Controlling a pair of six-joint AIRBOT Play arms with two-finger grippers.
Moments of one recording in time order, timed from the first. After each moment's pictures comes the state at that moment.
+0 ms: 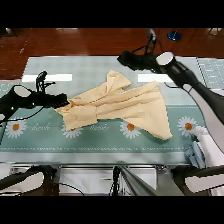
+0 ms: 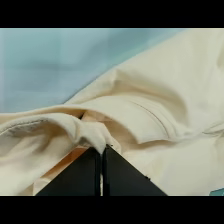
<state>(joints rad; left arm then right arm) 0.08 -1.30 0.80 0.94 -0.82 -1.24 0.28 -1.64 1.46 -0.65 0.56 1.35</state>
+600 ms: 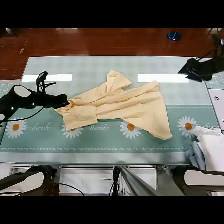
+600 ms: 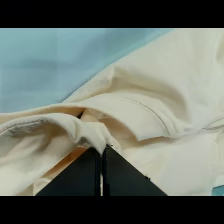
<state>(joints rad) 0.08 -1.30 0.80 0.94 -0.83 -1.22 -0.28 -1.51 1.46 -1.14 1.22 1.50</state>
